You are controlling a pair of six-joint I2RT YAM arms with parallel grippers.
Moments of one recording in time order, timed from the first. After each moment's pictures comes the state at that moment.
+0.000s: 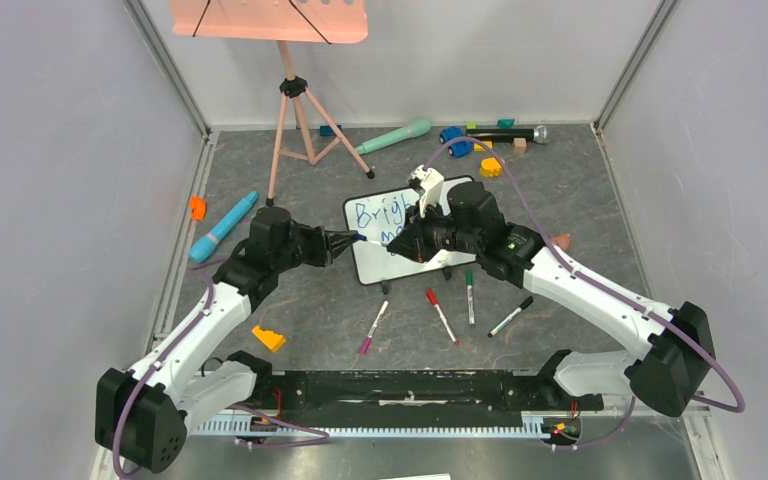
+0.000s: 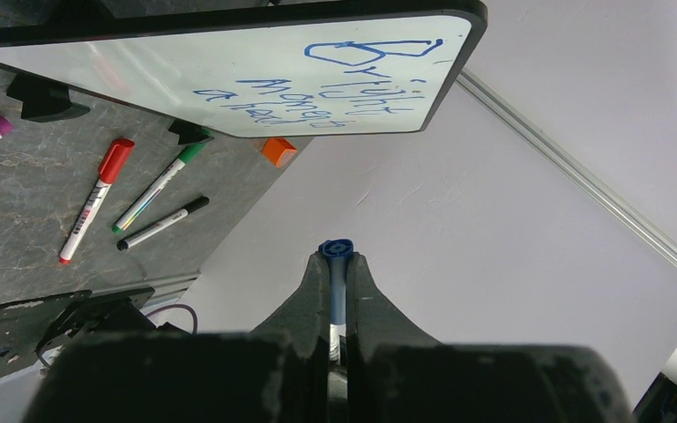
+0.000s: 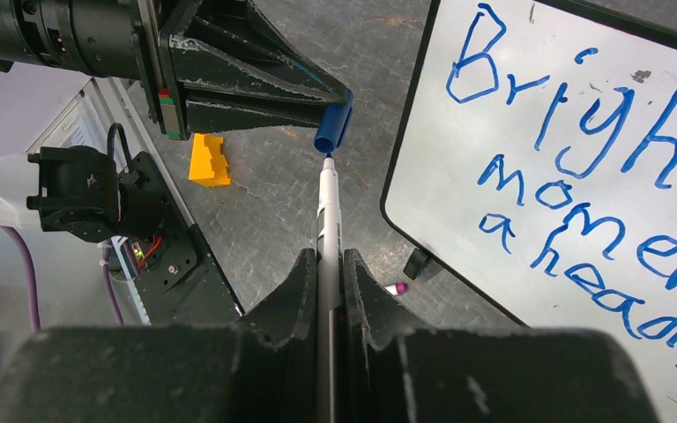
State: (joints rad) left arm -0.38 0.99 0.68 -0.24 0.29 -1.84; right arm 0.77 1.28 1.05 -0.19 -0.31 0.28
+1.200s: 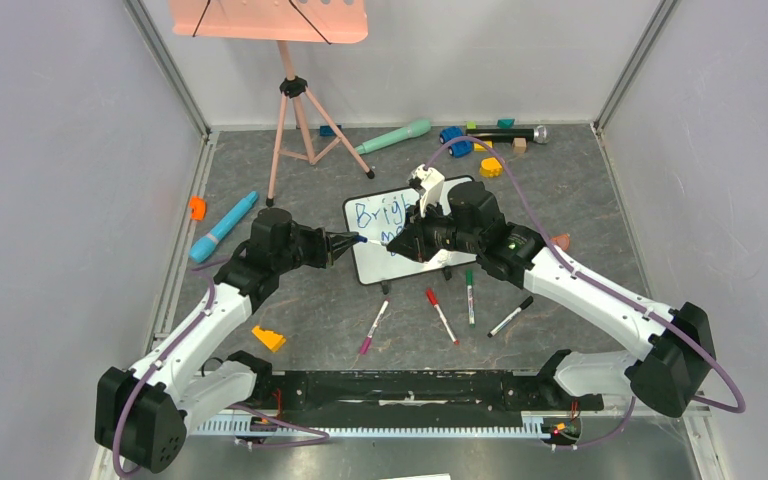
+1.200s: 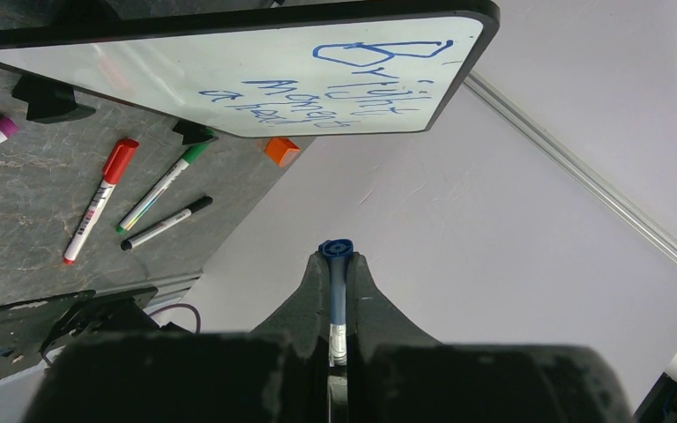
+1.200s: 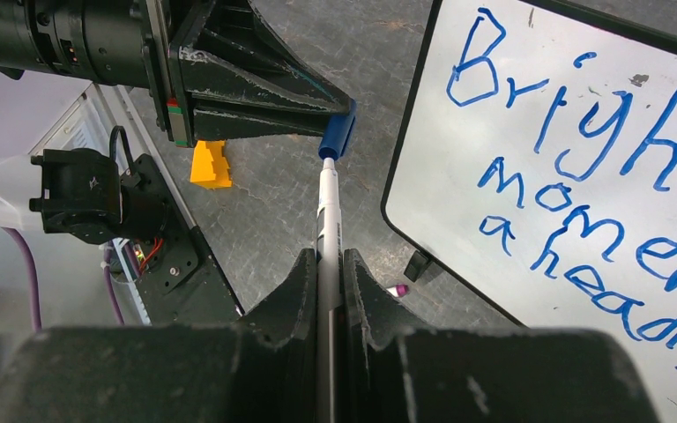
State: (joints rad) left arm -0.39 0.99 0.67 -0.23 0.29 -1.84; right arm 0.77 1.27 1.05 -0.19 -0.31 0.28
